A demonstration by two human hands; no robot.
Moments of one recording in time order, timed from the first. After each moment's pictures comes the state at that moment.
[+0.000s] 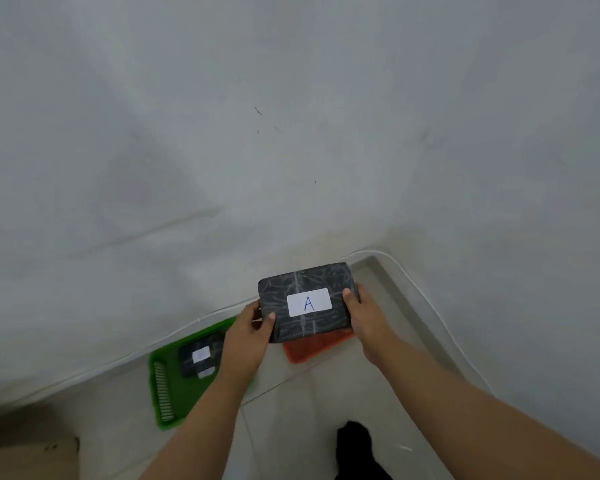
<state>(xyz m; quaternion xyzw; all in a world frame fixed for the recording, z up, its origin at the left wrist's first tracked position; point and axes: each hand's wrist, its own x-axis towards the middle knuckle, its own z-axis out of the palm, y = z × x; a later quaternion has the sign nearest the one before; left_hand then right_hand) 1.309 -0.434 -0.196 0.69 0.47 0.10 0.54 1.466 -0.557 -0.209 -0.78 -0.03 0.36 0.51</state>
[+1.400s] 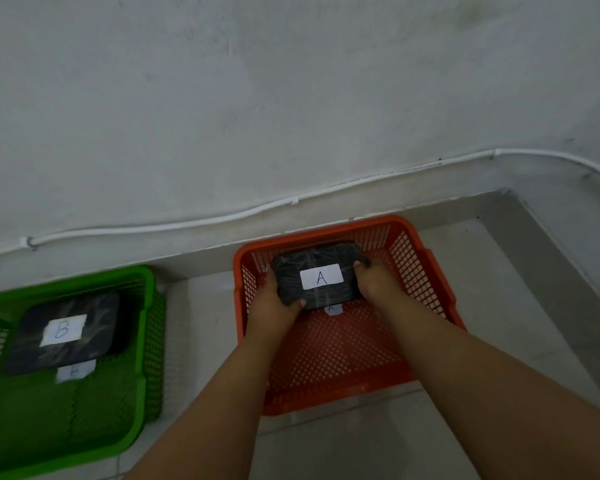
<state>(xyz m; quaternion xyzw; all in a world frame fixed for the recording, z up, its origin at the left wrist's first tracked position) 1.492 -0.355 -0.835 0.71 0.50 0.09 0.49 1.676 -0.418 -0.851 -0.84 -0.15 0.38 0.35</state>
